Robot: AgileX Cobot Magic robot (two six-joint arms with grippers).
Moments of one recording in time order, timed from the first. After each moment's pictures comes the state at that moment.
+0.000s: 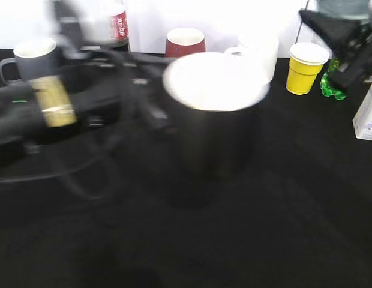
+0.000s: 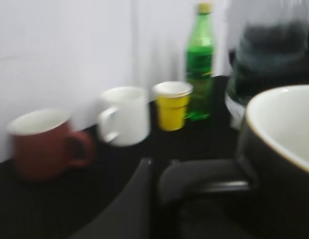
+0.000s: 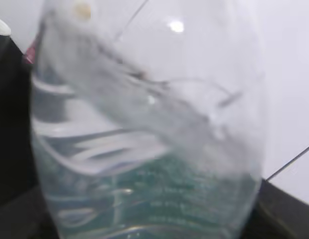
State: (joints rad) left arm -0.69 1.55 -0.69 0.49 -0.80 -0.32; right arm 0.33 1.14 -0.56 -0.46 -0.60 -0.33
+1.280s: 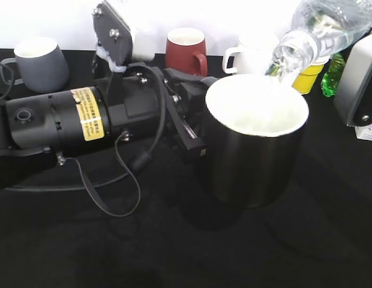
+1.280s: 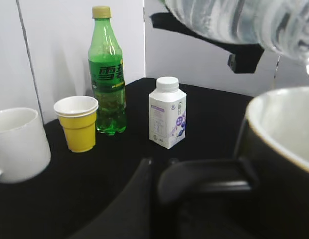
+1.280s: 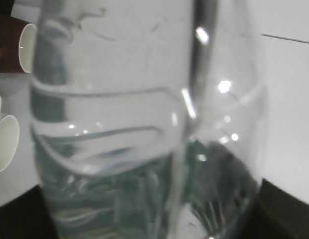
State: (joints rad) left arm -0.77 1.59 -0.72 0.54 -0.75 -0.40; right arm 0.33 1.13 -0.56 -0.48 -0.64 -1.32
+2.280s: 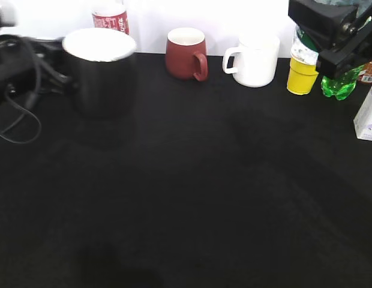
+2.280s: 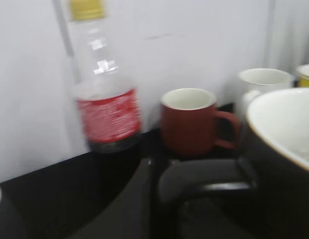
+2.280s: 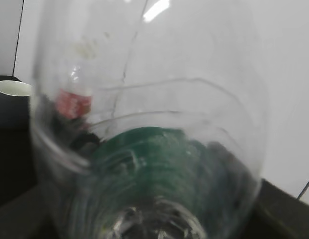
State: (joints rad) left arm -0.20 1.59 -0.64 0.49 -0.82 -0.26; right arm 0.33 1.20 -0.56 -0.46 -0.69 0.11
